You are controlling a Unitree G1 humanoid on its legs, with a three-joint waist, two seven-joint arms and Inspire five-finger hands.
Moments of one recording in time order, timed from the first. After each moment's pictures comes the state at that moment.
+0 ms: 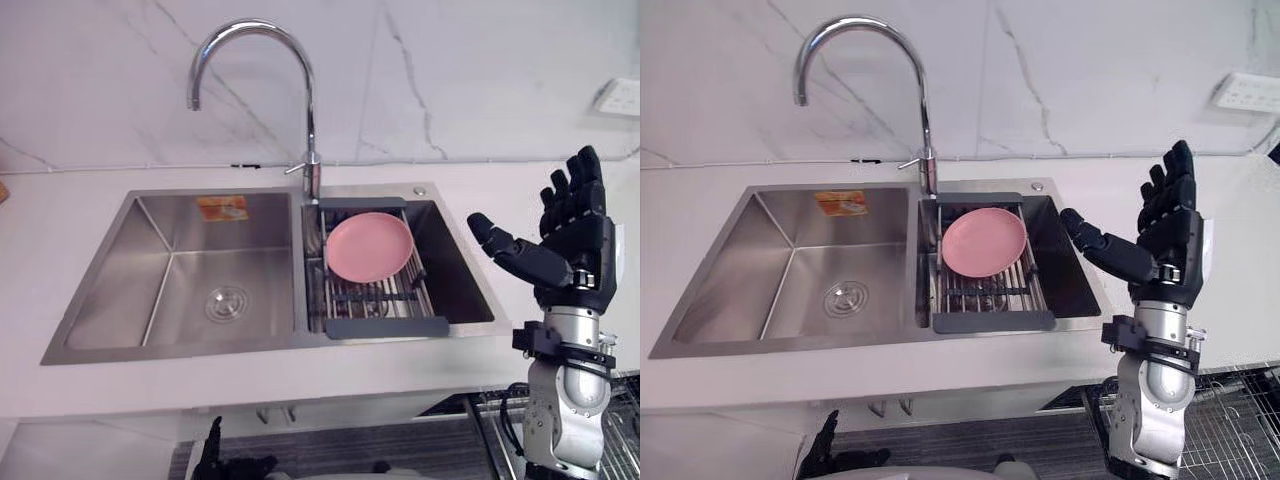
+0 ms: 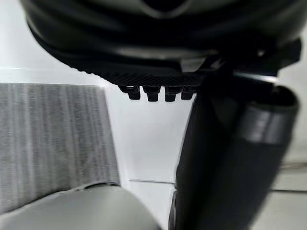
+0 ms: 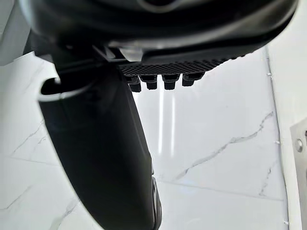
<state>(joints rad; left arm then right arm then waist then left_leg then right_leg) 0.33 0.10 0.09 0.79 0.22 -0.23 0.16 0.08 -0.15 -0.38 -0.37 0.29 -0.19 0.07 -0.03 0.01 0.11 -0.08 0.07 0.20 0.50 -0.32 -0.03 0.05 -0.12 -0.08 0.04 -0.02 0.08</state>
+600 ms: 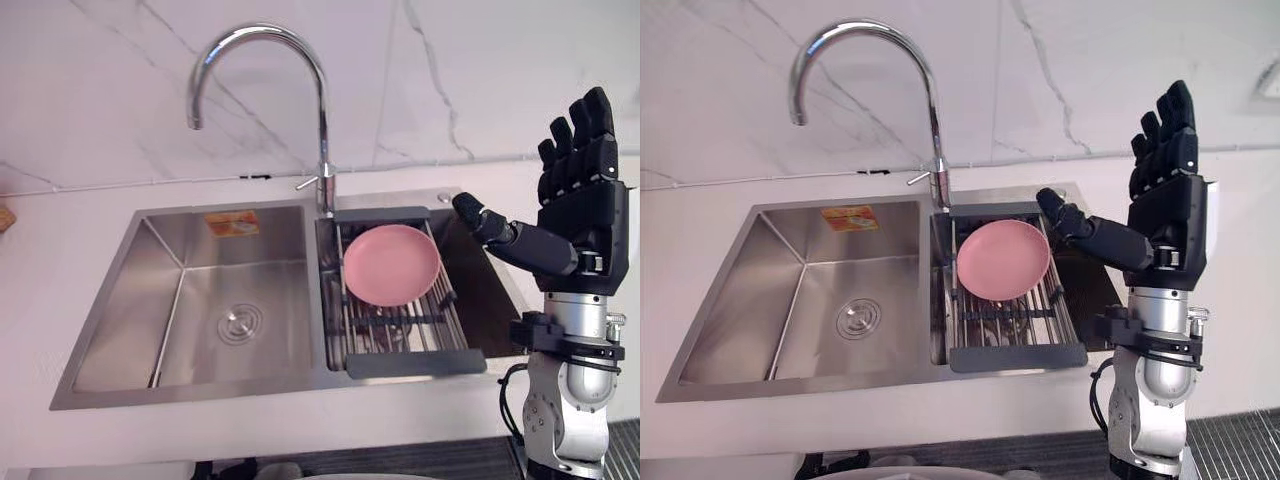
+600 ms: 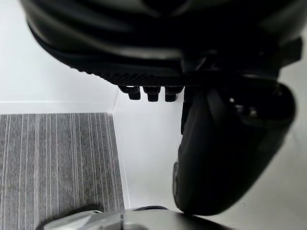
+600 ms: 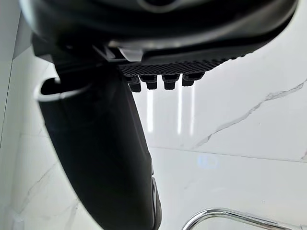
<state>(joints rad) 0.40 0.07 0.09 0.74 0.24 -0.18 0.22 0.06 -0.14 -0.31 -0.44 0.28 -0.21 0.06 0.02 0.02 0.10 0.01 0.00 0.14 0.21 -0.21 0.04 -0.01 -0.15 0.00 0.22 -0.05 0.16</state>
